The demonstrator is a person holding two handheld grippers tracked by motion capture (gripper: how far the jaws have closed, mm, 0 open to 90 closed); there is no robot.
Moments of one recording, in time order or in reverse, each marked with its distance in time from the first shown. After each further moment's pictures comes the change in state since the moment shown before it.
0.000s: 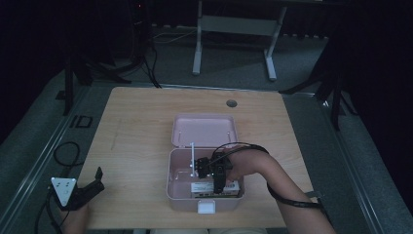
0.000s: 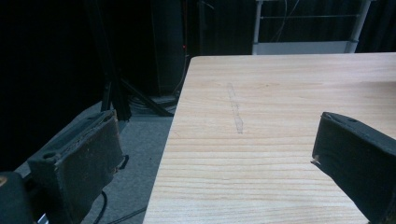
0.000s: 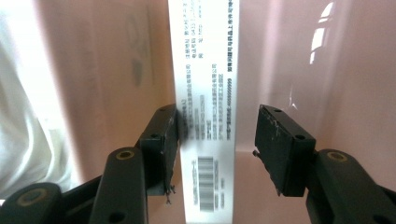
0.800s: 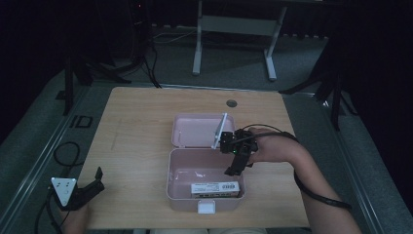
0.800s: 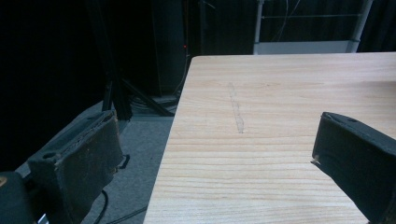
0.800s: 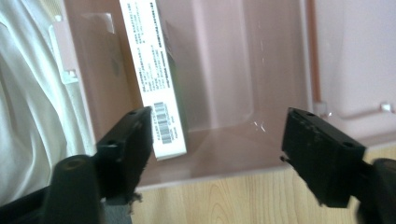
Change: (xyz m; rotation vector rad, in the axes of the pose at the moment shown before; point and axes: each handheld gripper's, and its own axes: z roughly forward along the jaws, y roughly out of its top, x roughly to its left) left arm 0.000 0.000 0.000 0.003 0.004 0.000; right arm -0.009 -0.062 -0.069 -0.232 -0.116 0.152
